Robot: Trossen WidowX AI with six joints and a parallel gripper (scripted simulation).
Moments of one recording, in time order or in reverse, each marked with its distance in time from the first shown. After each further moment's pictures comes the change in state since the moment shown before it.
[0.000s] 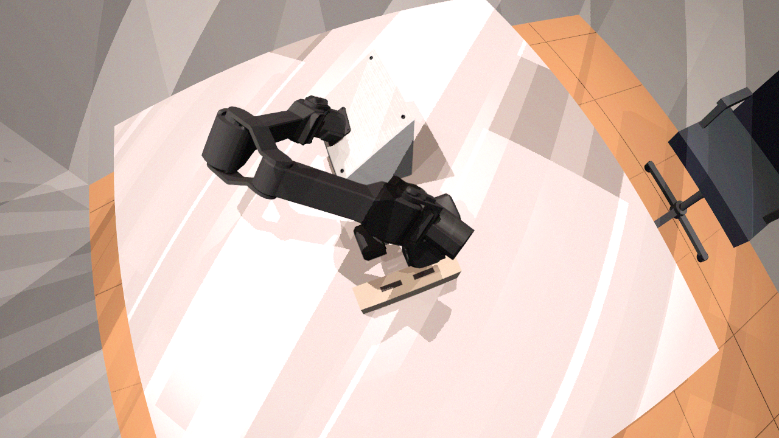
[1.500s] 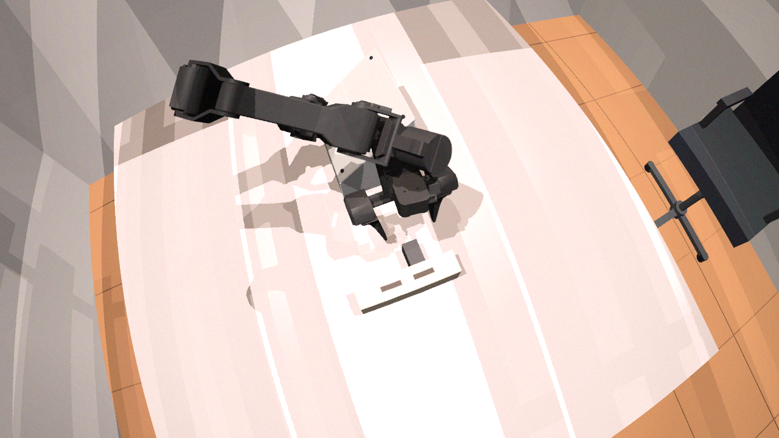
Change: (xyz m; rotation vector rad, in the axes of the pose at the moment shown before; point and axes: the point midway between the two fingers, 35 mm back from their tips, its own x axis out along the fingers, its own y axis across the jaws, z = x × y) arm -0.074 0.002 -0.013 0.007 -0.596 0.007
